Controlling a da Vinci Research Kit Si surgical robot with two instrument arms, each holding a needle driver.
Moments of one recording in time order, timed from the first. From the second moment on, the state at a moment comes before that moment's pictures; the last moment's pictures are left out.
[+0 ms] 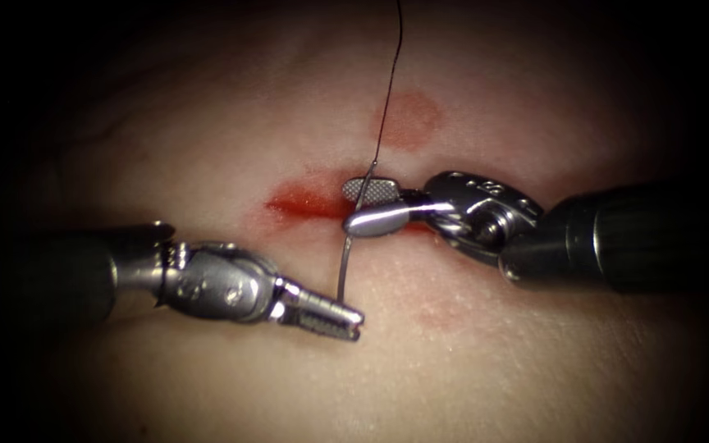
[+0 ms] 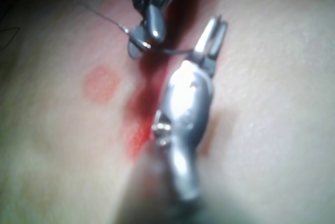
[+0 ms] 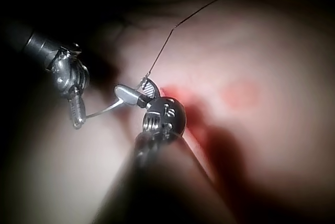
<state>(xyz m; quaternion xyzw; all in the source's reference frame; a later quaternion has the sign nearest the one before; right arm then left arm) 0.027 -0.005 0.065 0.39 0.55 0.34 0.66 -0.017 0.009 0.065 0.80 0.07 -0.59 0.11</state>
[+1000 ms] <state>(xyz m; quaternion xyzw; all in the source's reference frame) 0.028 -0.005 0.066 0.40 0.55 0.33 0.66 -0.018 0.009 0.065 0.80 0.07 -0.59 0.11</state>
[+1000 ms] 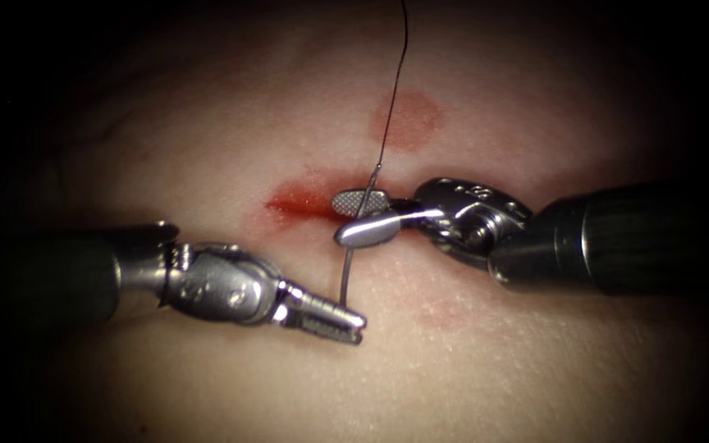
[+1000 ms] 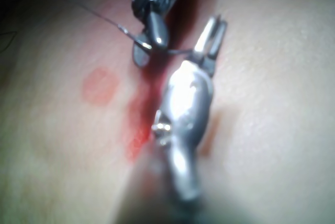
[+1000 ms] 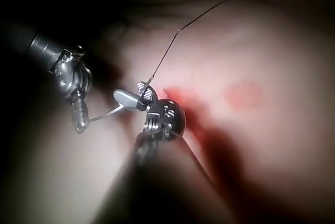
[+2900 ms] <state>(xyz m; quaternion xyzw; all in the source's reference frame) 0.027 -0.004 0.065 0.39 0.54 0.38 0.65 -0.017 0.010 0.063 0.80 0.16 -0.58 0.04</state>
